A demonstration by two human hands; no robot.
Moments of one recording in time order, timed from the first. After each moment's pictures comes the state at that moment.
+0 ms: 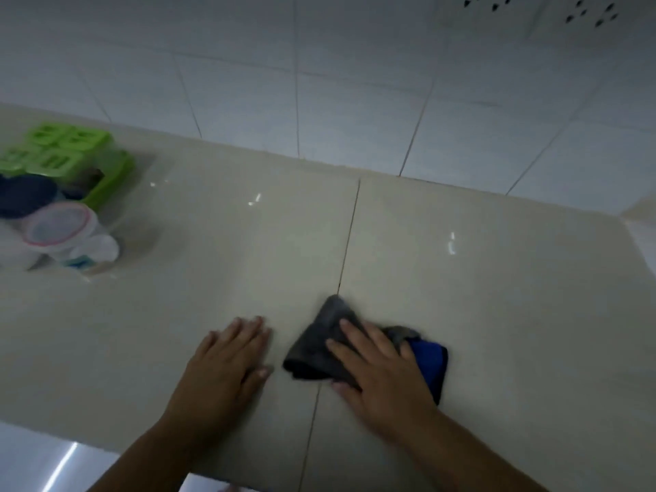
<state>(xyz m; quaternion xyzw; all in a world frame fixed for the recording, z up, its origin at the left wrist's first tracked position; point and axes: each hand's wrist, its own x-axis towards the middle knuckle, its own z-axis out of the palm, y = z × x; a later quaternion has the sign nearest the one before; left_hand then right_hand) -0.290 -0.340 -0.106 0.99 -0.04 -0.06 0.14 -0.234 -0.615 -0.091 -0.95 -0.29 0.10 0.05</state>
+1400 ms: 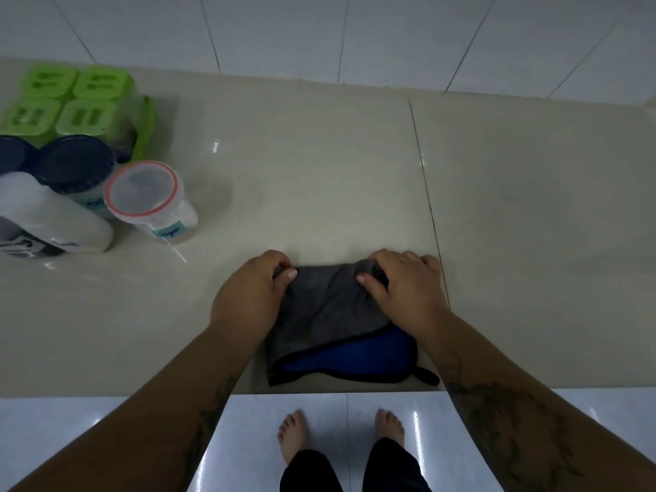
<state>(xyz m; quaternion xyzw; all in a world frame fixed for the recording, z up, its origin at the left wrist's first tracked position) -0.265 -0.190 -0.078 0.94 0.03 -0.07 0.33 -0.257 -0.429 -0.080 -0.99 -0.09 0.01 0.15</state>
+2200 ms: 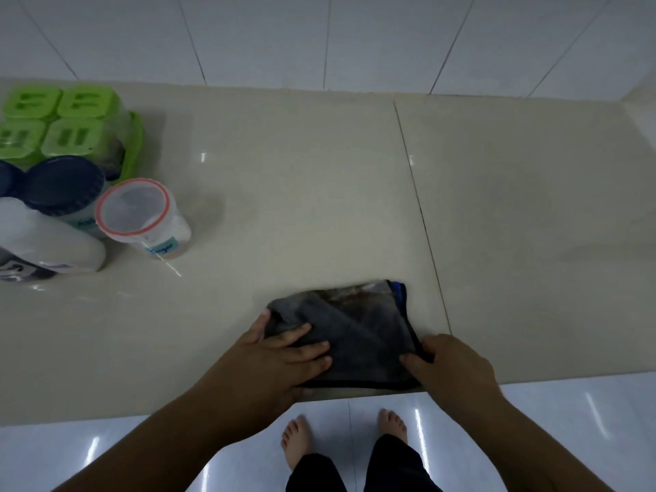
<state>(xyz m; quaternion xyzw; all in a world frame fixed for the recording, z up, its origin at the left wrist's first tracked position) -0.326 -0.171 -0.080 0.90 -0.43 -0.09 0.06 -0.347 -0.457 -0.048 -0.93 0.15 0.28 0.16</state>
